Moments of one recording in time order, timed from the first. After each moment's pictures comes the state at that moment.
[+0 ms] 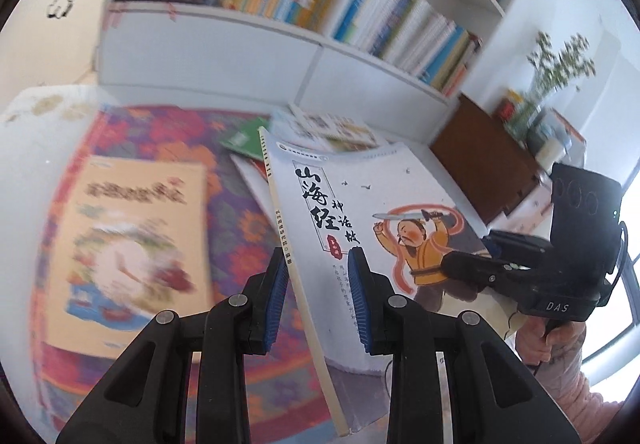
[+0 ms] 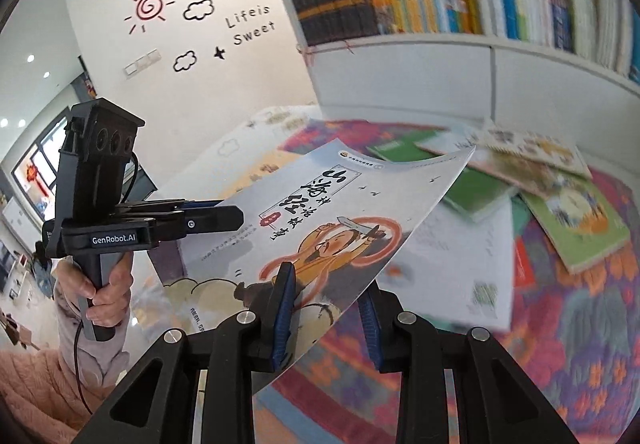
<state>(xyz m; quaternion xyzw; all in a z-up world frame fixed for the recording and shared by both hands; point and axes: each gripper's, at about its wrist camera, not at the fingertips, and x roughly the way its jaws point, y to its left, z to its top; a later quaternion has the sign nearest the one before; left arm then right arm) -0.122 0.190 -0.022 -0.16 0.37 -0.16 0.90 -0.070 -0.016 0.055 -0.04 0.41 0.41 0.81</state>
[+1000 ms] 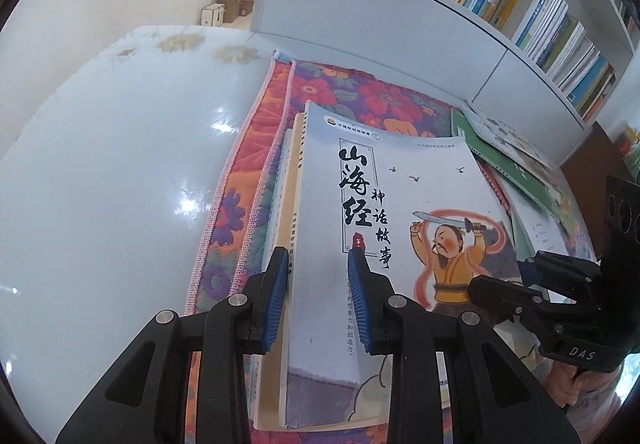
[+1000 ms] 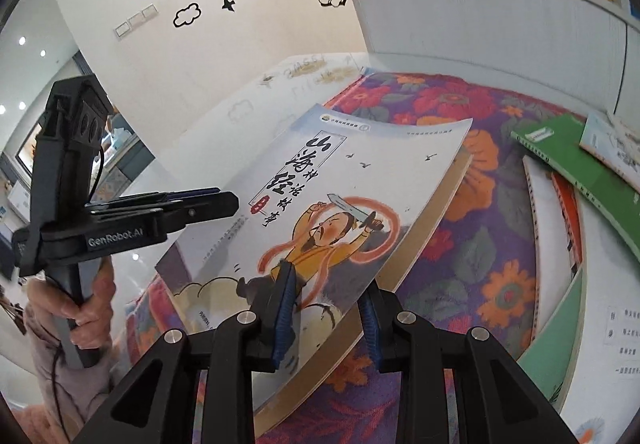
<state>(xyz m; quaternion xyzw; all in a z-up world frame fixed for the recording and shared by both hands) -0.082 0.343 -0.102 -0.16 0.44 0.02 0.88 -0.005 0.193 -0.051 -0.06 0.48 0.43 0.76</state>
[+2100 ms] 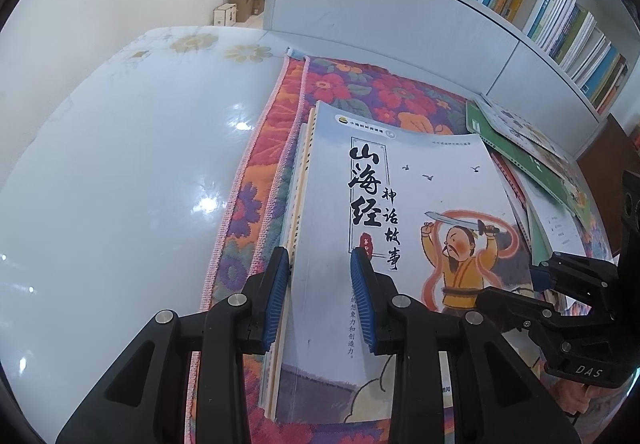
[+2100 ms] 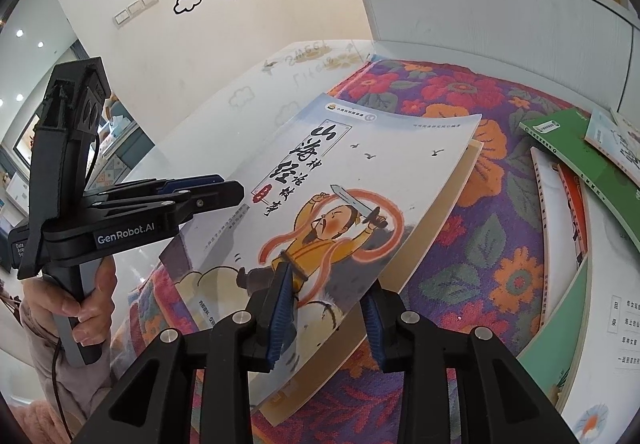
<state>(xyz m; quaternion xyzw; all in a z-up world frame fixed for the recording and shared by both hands) -0.085 0.341 -0.100 -0.14 0.45 0.05 0.88 -0.010 0.202 -0.054 -0.08 0.49 0.43 0.76</state>
